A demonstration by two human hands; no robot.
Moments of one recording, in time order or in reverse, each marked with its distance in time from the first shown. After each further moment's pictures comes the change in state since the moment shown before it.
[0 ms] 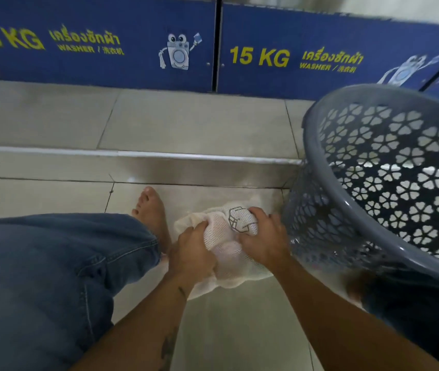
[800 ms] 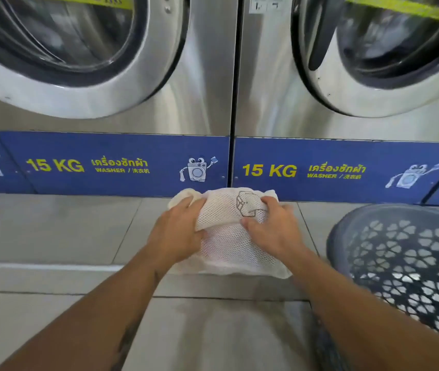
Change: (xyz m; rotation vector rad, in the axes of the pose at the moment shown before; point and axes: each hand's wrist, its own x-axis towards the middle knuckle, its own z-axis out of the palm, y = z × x) left_hand 0.156 0.087 -0.228 0.331 0.389 0.434; right_hand 0.125 -0.179 -0.142 0.183 0.259 -0.219
